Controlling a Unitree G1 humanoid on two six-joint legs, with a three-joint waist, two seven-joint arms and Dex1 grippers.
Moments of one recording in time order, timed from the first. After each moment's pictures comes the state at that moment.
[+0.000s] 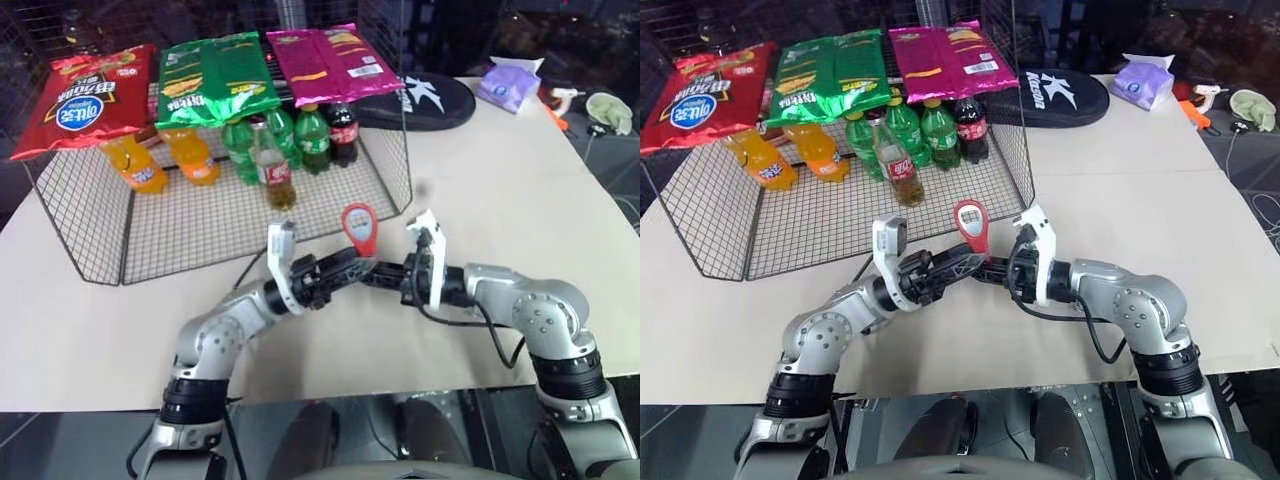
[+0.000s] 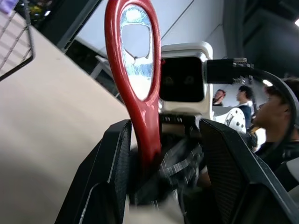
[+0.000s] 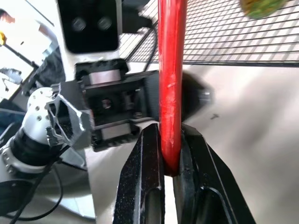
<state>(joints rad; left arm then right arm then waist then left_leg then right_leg) -0.23 0.33 0.03 -0.17 -0.91 0.70 -0.95 -0.38 -0.37 0.06 -0.34 0.91 1.07 0.54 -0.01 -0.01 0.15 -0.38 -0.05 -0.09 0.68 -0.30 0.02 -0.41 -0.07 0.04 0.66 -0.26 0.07</state>
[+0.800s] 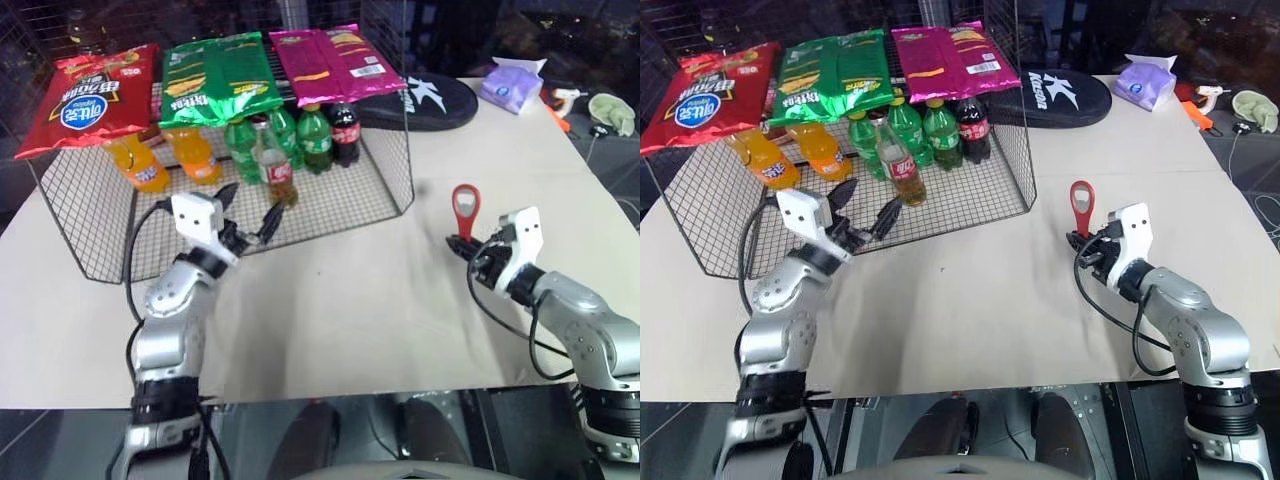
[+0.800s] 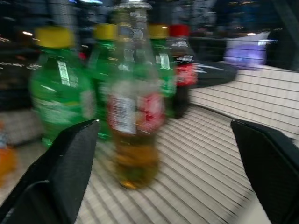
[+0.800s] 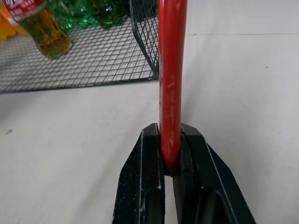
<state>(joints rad) -0.33 0.35 0.22 0.06 -0.29 0.03 -0.49 -0.20 -0.46 -0.12 -0.32 0.59 0.73 0.44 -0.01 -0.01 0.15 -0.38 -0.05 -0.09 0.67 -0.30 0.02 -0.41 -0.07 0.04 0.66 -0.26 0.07</state>
